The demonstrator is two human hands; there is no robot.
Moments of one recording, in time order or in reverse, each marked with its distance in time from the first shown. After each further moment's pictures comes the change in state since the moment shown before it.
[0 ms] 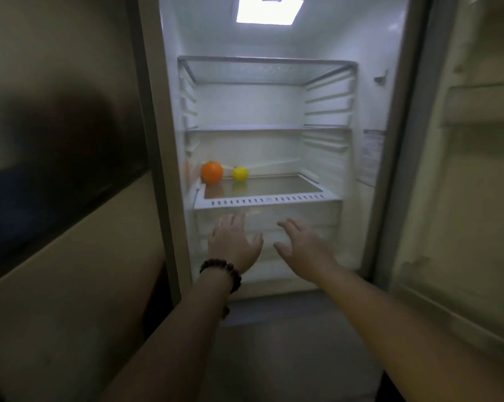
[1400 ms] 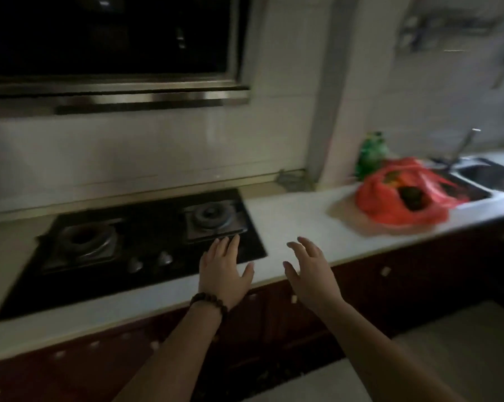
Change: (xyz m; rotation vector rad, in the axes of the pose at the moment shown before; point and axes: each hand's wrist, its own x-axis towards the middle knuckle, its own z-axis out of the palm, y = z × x) left_hand -0.840 0.502 -0.050 -0.542 -1.054 1.320; right_hand -1.021 -0.086 -0.303 -0.547 0.636 1.640
